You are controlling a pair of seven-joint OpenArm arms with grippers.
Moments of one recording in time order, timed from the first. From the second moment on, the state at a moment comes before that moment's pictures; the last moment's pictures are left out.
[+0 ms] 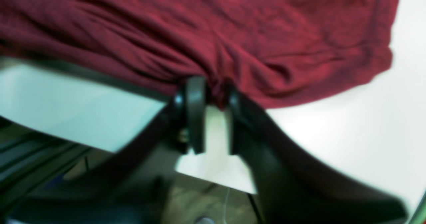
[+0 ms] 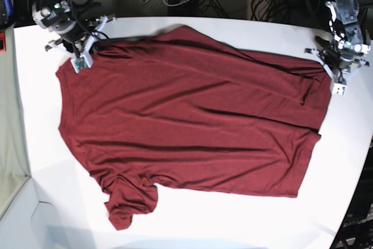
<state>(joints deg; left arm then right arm) 10.4 -15.4 -27.5 86.7 3.2 -27.6 45.8 -23.9 -0.5 22.5 108.8 -2.1 39.7 -46.6</state>
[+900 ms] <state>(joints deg) 11.5 -16.4 -27.4 86.7 3.4 -27.4 45.4 -20.3 -0.9 23.0 98.3 -1.4 39.6 -36.3</state>
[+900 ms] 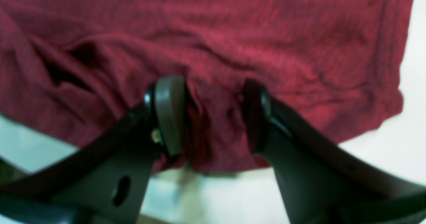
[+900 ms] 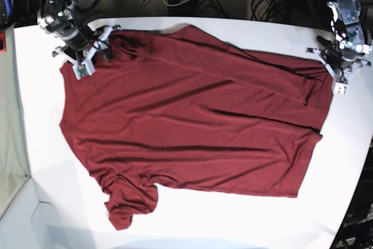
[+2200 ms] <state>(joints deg) 15.8 -16.0 -27.1 91.3 4.4 -27.2 47.3 -33.2 -6.7 25.9 114.6 -2.4 39.9 -40.3</state>
